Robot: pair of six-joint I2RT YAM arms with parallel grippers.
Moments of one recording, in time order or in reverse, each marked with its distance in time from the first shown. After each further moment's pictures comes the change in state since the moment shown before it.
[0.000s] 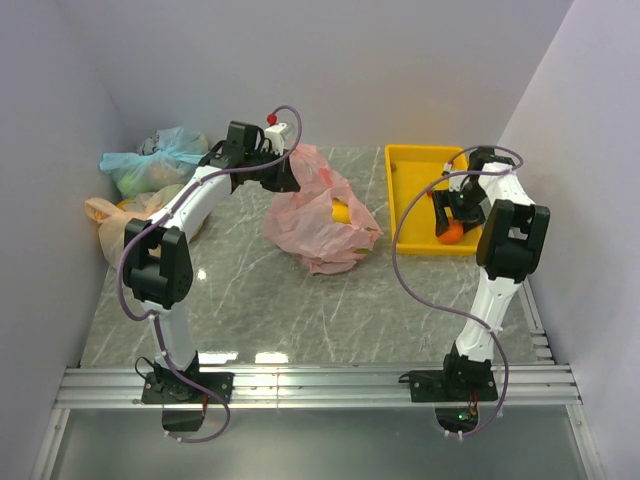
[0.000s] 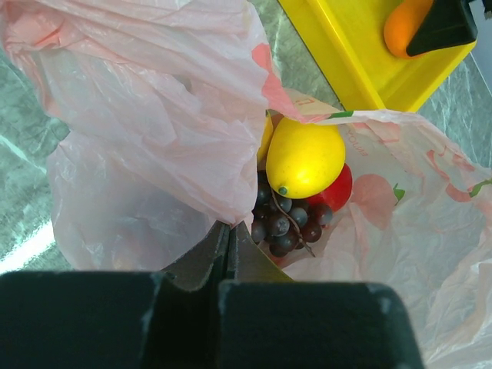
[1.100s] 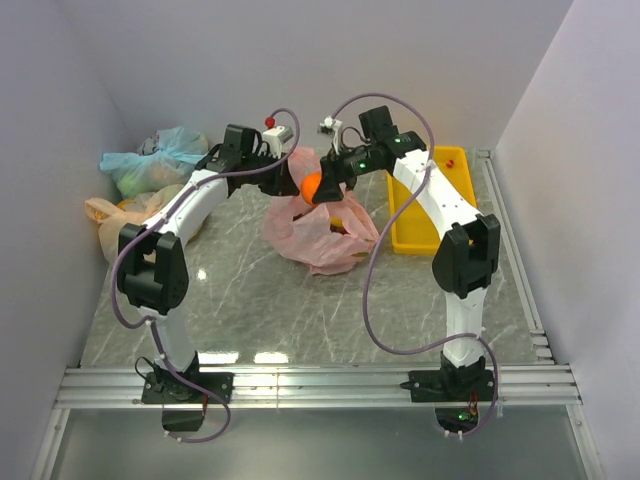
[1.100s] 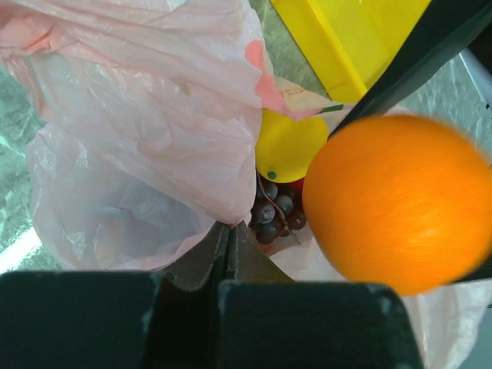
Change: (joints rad) left arm 0.000 -0.050 -0.057 0.001 0.020 -0.006; right arm 0.593 -0.108 0.247 0.258 -0.683 0.072
